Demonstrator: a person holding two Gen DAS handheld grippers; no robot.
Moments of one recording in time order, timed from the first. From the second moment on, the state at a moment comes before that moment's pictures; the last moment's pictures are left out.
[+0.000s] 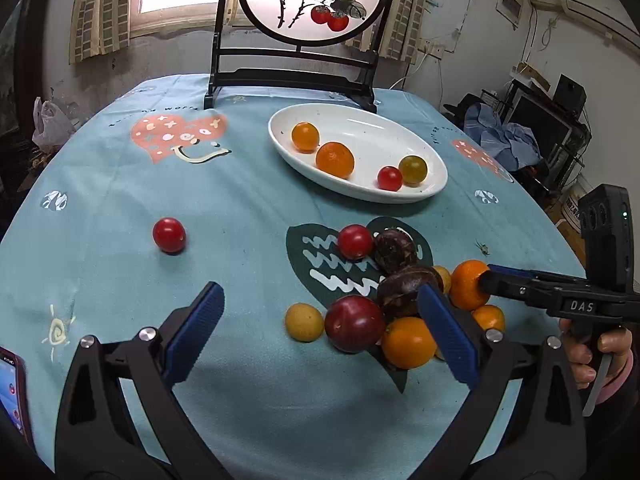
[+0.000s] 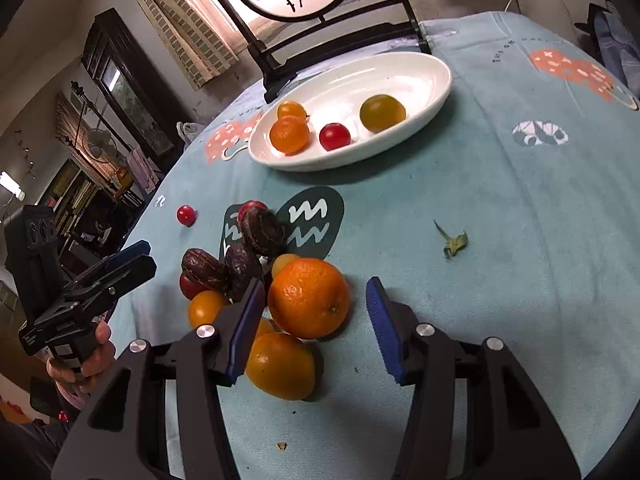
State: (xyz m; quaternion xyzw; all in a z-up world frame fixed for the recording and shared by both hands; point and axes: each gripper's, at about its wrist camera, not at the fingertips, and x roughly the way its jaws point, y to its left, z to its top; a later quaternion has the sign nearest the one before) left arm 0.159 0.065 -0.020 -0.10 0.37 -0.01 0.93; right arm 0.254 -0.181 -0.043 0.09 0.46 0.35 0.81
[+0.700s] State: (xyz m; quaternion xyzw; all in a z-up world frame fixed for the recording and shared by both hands) left arm 0.168 -0.001 -0.027 0.02 0.37 -0.08 0.93; right arm 0.251 -0.184 -0.040 0.09 0.45 0.35 0.82
